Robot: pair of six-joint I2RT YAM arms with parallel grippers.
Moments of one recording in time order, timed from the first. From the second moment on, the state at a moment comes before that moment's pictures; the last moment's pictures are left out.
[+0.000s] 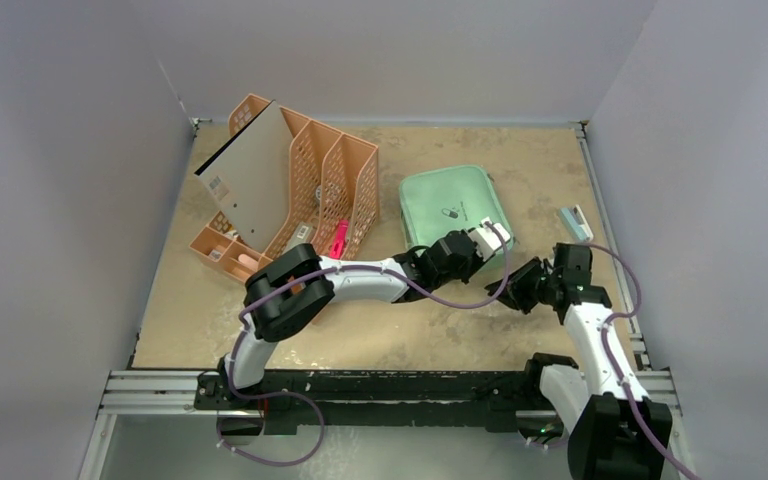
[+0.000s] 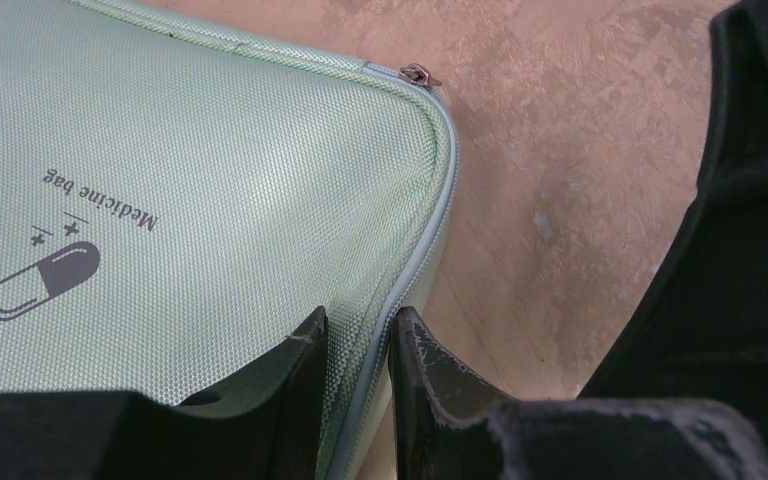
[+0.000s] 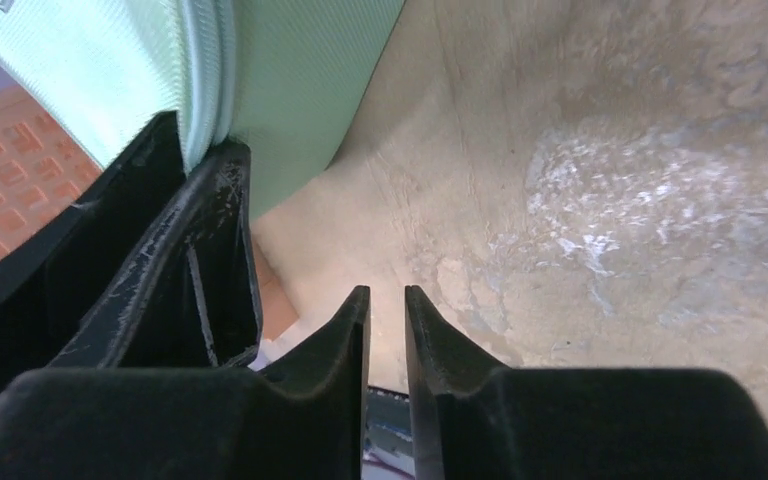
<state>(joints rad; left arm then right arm) -1.11 2.06 1.35 0.30 -0.23 0.03 -0.14 0.90 0.45 -0.56 -0.54 0.90</state>
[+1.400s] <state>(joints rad) -1.09 2.00 1.23 0.39 -0.15 0.06 -0.16 1.31 0.77 -0.42 -0.43 -0.74</state>
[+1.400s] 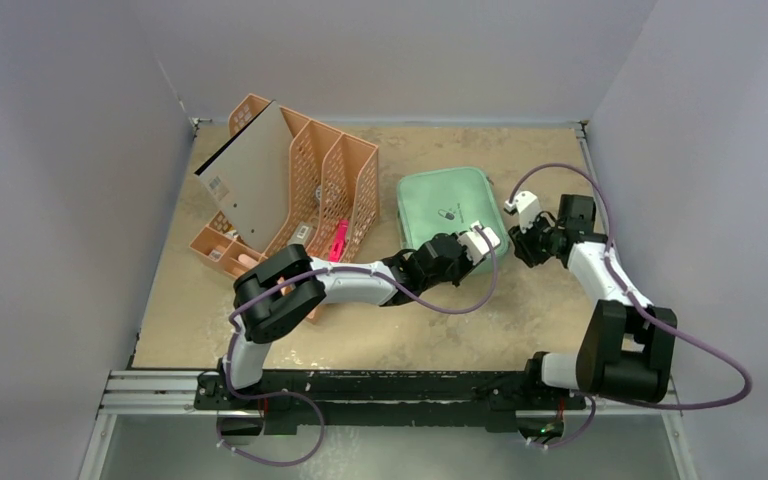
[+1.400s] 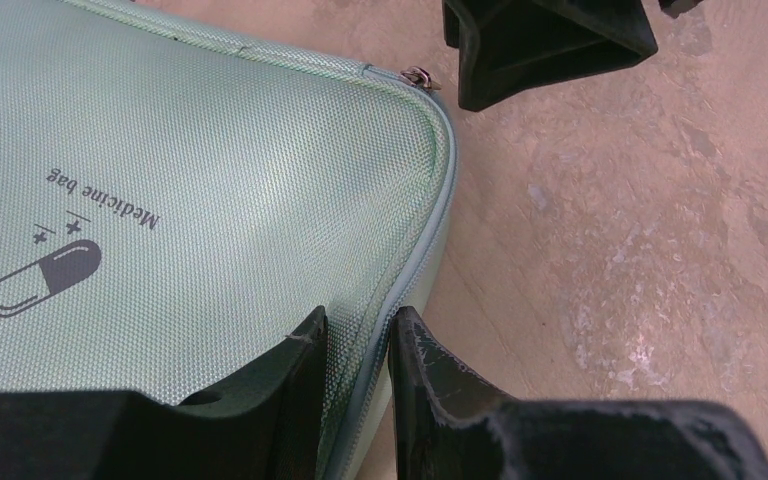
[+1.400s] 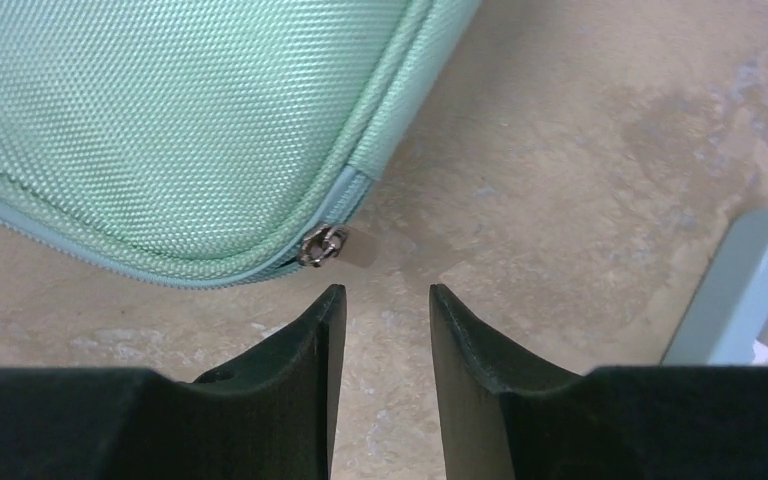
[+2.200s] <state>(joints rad) -1.09 2.00 1.23 0.39 -0.15 0.06 -0.15 1.32 0.68 -0.21 -0.52 -0.96</state>
